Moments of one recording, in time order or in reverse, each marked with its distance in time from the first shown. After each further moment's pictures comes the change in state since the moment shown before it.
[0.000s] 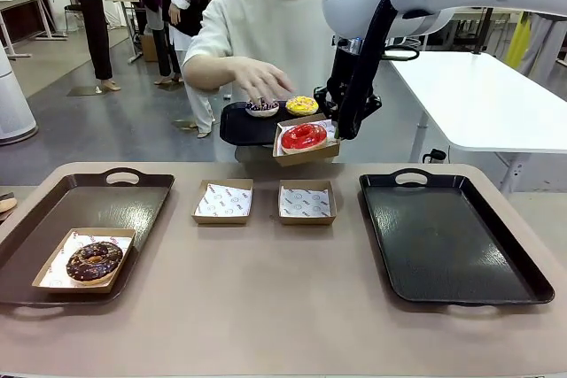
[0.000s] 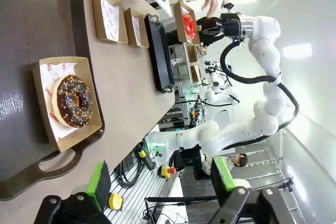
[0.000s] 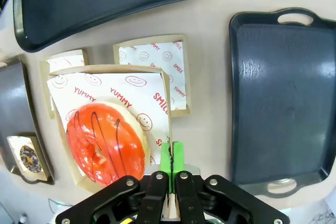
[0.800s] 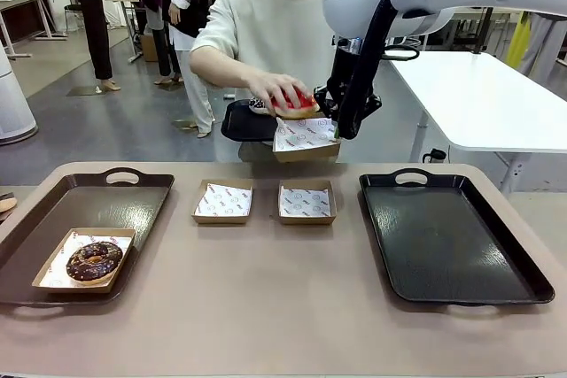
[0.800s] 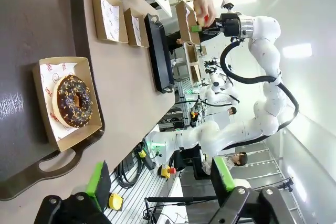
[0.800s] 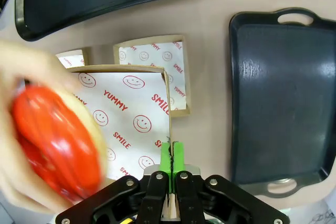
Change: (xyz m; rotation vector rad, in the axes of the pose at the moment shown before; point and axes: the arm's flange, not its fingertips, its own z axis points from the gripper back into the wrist) left arm 0.000 0.000 0.000 0.000 0.000 0.000; right arm 0.000 0.000 0.000 0.000 0.000 0.000
